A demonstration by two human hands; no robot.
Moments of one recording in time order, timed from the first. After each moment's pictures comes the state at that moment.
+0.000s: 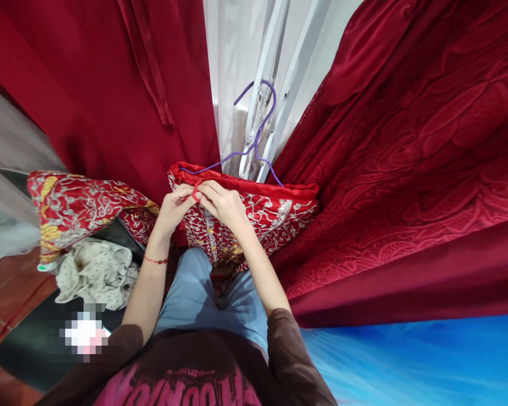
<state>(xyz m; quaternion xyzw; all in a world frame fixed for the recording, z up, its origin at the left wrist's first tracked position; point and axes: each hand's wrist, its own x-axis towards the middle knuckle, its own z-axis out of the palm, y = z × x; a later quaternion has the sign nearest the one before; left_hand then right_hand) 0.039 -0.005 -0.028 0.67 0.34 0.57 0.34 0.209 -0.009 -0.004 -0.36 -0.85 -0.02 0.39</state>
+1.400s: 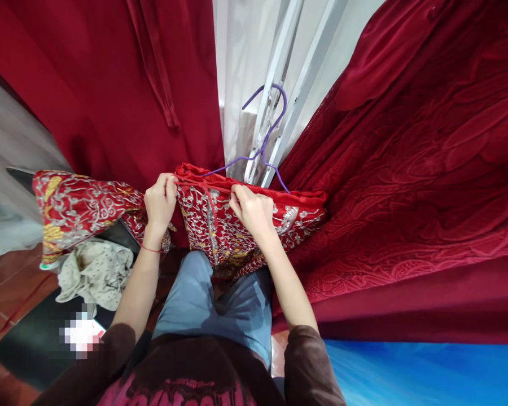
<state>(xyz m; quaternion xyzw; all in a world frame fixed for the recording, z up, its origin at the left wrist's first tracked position) 0.008 0.017 -0.028 0.63 0.58 0.52 -0.03 0.249 -0.017 0.003 -0.49 -0.78 -0.19 0.33</state>
